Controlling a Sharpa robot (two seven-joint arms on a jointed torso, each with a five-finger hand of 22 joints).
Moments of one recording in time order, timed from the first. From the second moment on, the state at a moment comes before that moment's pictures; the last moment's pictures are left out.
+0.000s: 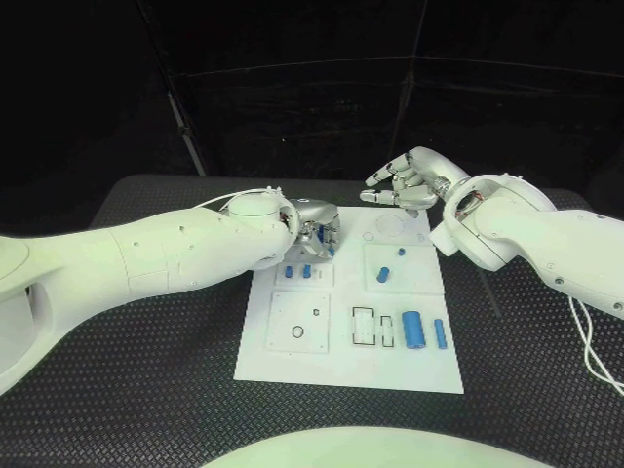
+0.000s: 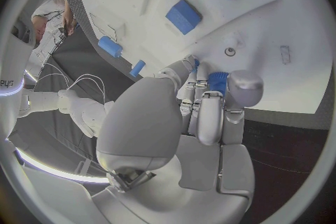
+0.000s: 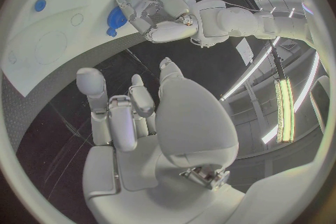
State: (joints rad) left arm 1.28 -0.43 -0.20 1.14 -1.36 -0.08 -0.06; left_hand 1.44 -0.08 0.36 0.05 0.11 1.00 0.14 0.28 0.07 1.06 0.07 0.40 0.07 1.47 -0.01 1.38 1.16 0.14 1.40 0.09 1.07 0.99; right arm 1.10 -0.76 0.19 1.48 -1.11 -0.32 -0.13; right_hand 1.35 -0.06 -0.07 0.29 0.26 0.90 0.16 0.12 0.07 1.30 0.08 1.24 1.16 1.47 0.01 1.47 1.31 0.13 1.19 0.11 1.19 0.77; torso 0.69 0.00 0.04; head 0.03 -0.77
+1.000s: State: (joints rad) left arm 1.27 -0.59 -0.17 1.30 -1.29 -0.17 -0.03; left_hand 1.44 -0.08 0.38 0.03 0.11 1.02 0.14 0.27 0.07 1.08 0.07 0.37 0.07 1.47 -0.01 1.39 1.16 0.12 1.40 0.09 1.10 1.03; right arm 1.10 -0.77 0.19 1.47 -1.11 -0.32 -0.13; right_hand 1.35 -0.06 -0.07 0.29 0.27 0.90 0.16 0.13 0.07 1.30 0.08 1.24 1.16 1.47 0.01 1.47 1.31 0.13 1.19 0.11 1.19 0.77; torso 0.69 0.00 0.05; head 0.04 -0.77
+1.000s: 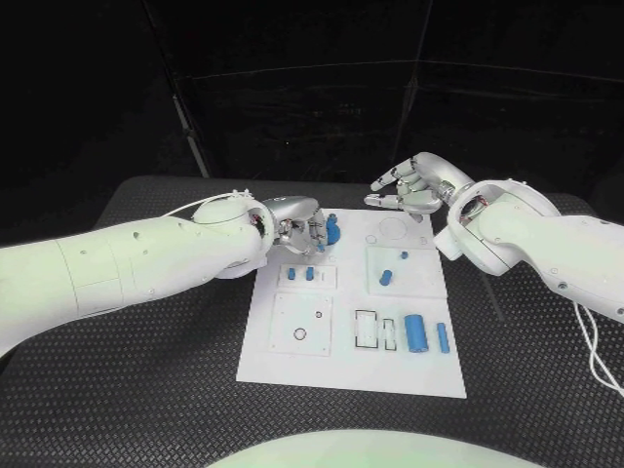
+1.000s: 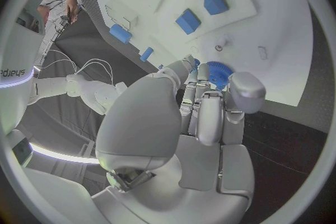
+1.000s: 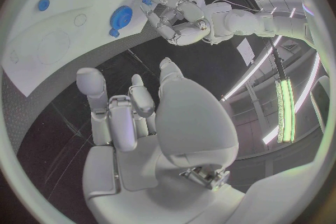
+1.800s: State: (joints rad) left arm 1.27 -0.65 -0.17 1.31 -1.26 -0.15 -0.06; left_hand 1.43 -0.08 0.38 0.04 0.11 1.03 0.14 0.26 0.07 1.08 0.07 0.37 0.07 1.47 -0.01 1.39 1.15 0.12 1.40 0.09 1.11 1.03; right arm 1.10 -0.77 0.19 1.47 -1.11 -0.31 -0.12; right_hand 1.35 -0.06 -0.07 0.29 0.27 0.90 0.16 0.13 0.07 1.30 0.08 1.24 1.16 1.47 0.01 1.47 1.31 0.13 1.19 0.11 1.19 0.77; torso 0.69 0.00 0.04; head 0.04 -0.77
